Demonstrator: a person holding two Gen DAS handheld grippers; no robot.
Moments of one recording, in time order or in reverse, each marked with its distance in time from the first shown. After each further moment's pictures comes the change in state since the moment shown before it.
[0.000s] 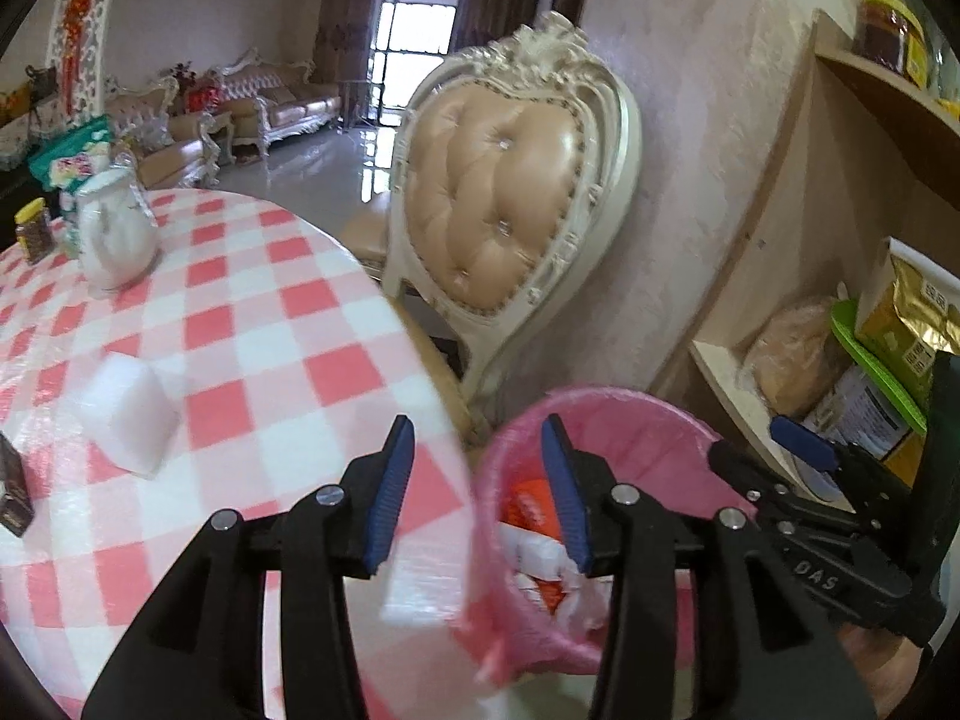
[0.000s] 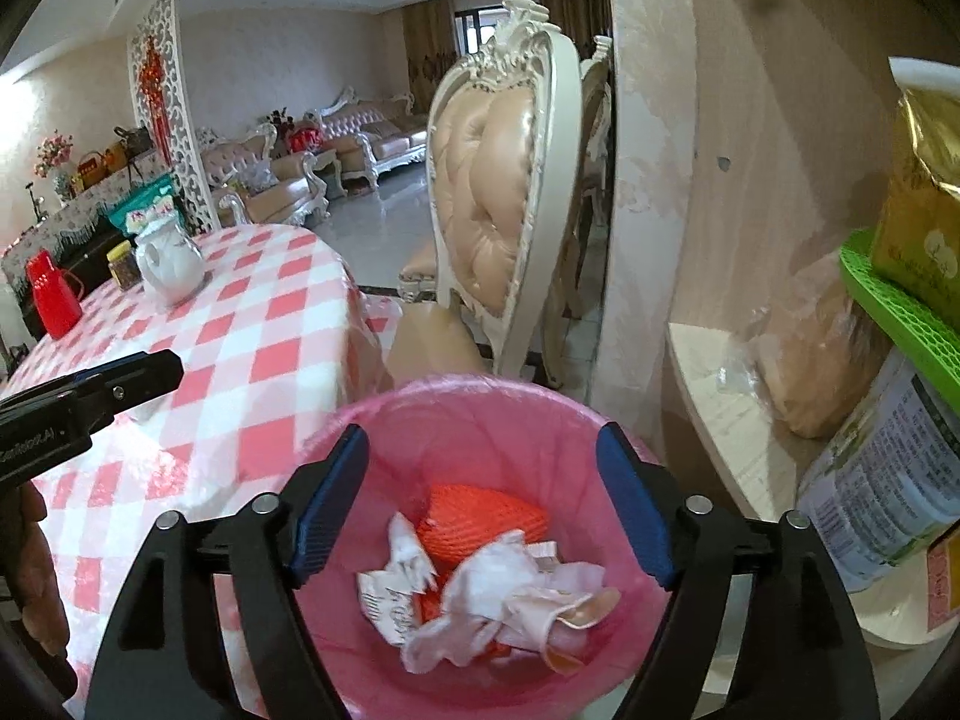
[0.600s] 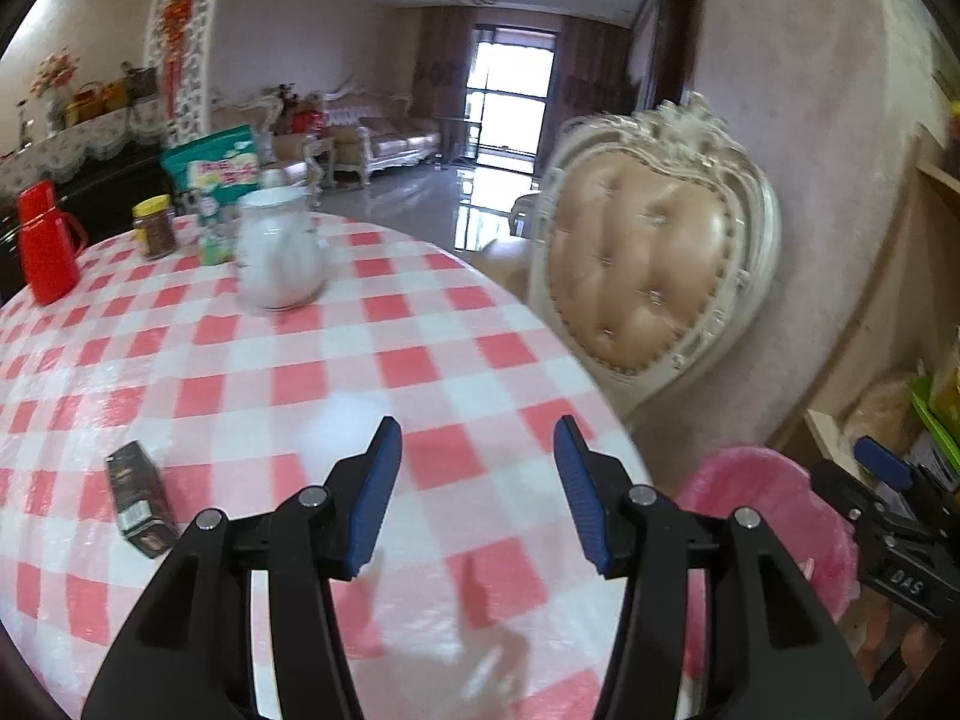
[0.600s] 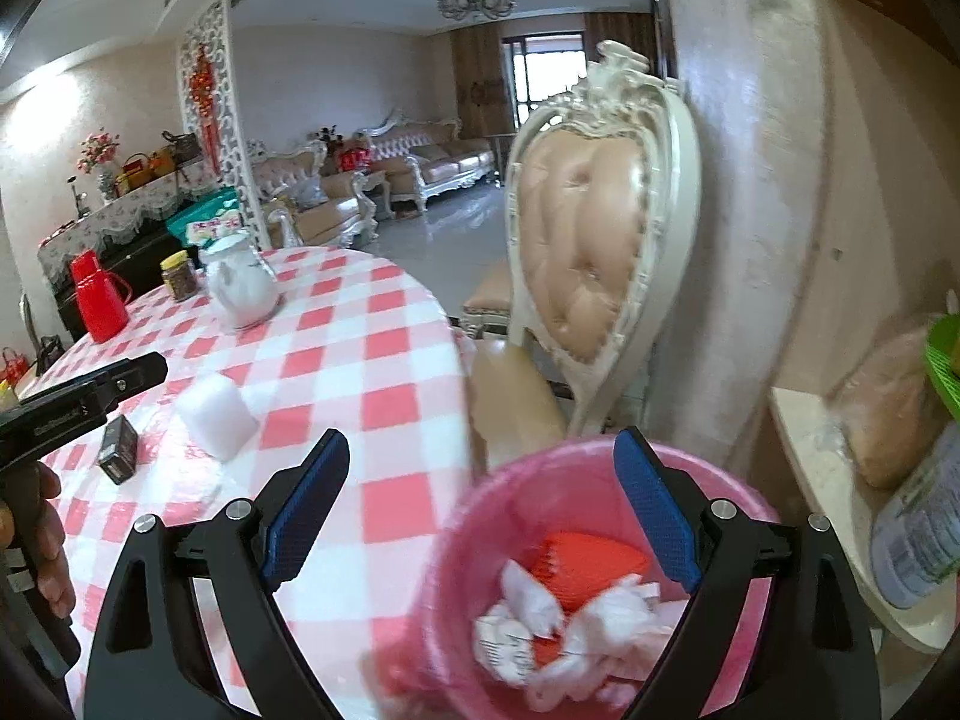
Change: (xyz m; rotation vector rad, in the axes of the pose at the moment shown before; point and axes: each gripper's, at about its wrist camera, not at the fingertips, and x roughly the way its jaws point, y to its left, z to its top) left arm -0.060 0.126 0.013 -0.107 -0.108 0.209; right arm -0.009 0.090 0.026 -0.058 -0.067 0.094
